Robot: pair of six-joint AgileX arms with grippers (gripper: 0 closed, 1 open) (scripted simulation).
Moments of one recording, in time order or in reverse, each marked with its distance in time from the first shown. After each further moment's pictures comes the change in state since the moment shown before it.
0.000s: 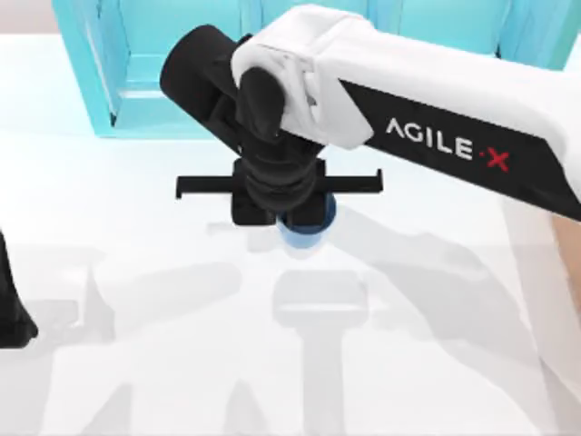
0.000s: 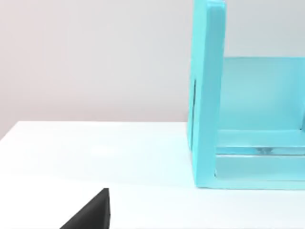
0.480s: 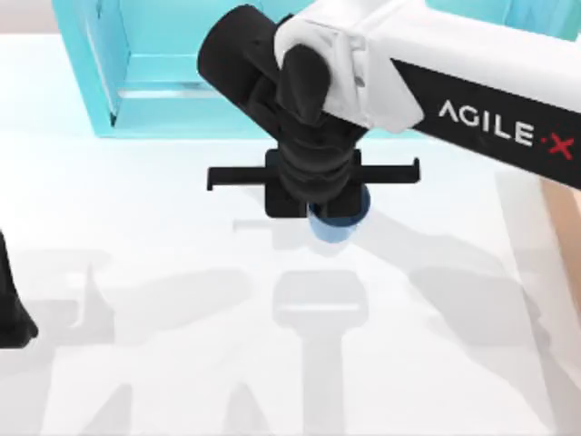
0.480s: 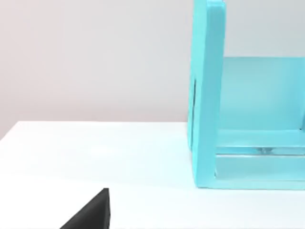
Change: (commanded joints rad) left arm 0.000 0.000 0.000 0.000 0.000 0.000; right arm -0.030 -0.095 -0.084 -0.018 -0.008 -0.037
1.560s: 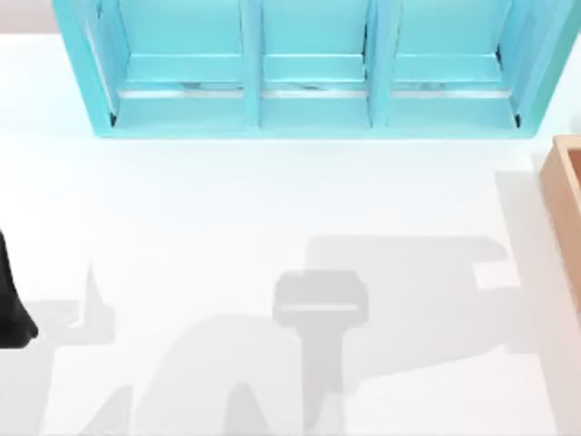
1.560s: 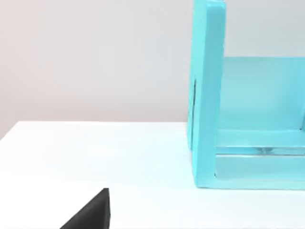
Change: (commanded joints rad) left arm 0.000 0.000 0.000 0.000 0.000 0.000; right arm -0.987 -0.393 -0.339 -0.218 -0.179 -0.972
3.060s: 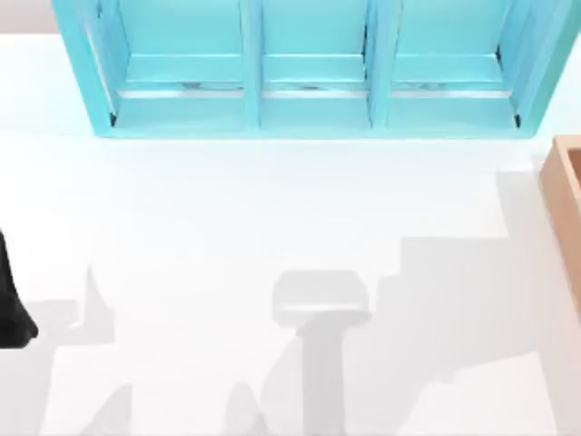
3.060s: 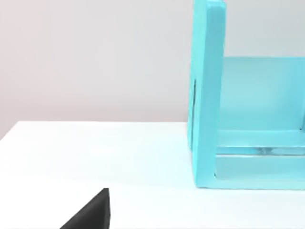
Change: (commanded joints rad) left arm 0.000 0.000 0.000 0.000 0.000 0.000; right arm -0.042 0.020 -0.229 0.249 -0.004 -0.041
